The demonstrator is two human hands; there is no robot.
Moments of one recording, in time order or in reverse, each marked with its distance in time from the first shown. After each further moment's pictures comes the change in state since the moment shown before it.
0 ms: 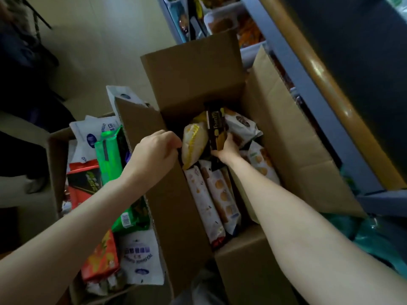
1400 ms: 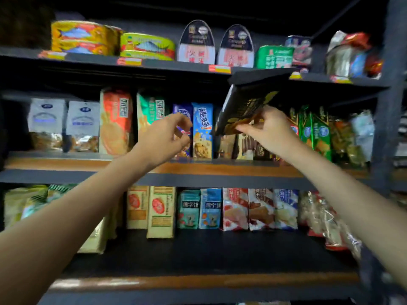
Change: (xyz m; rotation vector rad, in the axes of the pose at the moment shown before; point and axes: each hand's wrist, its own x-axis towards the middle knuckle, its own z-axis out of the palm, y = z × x) left_hand -0.383 0.701 -0.250 -0.531 0.235 1.622; right_hand -0.980 0.114 -0.397 -0.268 1.804 -0.462
